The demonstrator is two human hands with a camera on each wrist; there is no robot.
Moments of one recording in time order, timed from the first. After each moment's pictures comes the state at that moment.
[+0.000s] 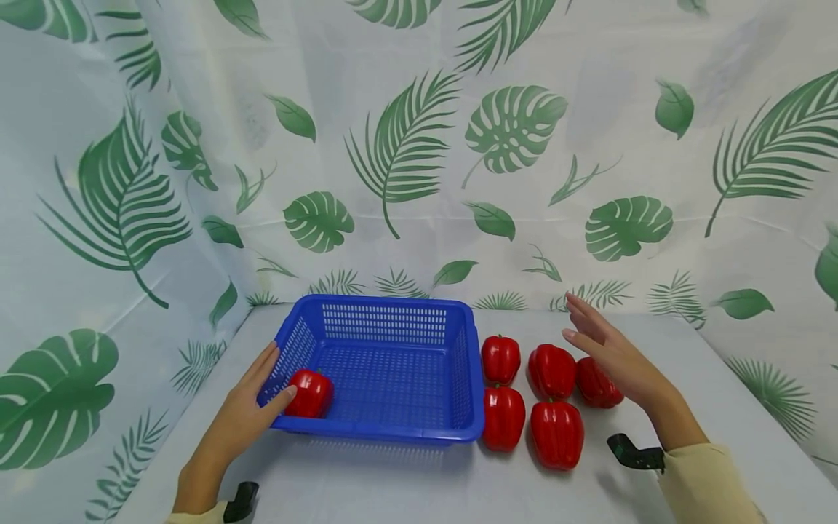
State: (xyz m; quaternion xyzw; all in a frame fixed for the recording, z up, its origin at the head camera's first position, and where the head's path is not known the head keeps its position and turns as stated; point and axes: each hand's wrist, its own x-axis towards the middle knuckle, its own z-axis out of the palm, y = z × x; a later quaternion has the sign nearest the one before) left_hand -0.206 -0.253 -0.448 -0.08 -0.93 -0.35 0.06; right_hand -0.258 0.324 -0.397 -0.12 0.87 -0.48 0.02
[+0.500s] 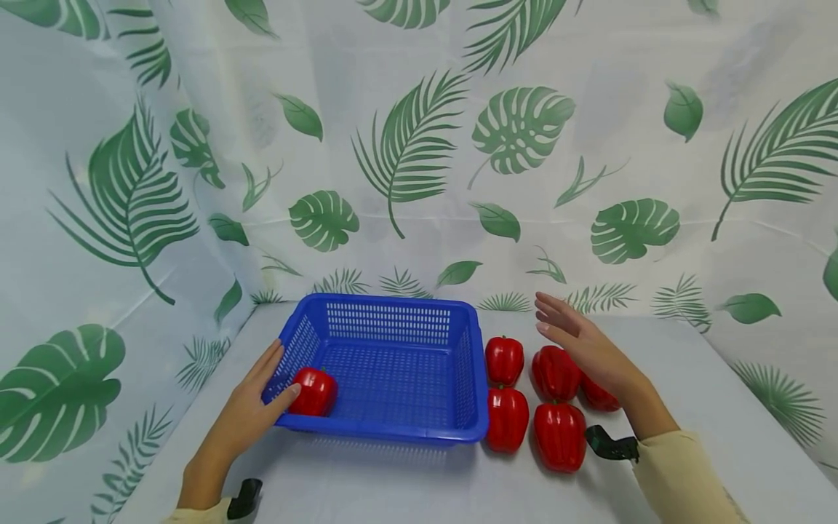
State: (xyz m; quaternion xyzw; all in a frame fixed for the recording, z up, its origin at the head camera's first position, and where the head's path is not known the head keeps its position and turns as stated) left_hand -0.206 -0.254 -0.450 -0.07 -0.93 -0.36 0.06; right_hand -0.267 0.285 -0.390 -0.15 0.85 -0.51 0.04
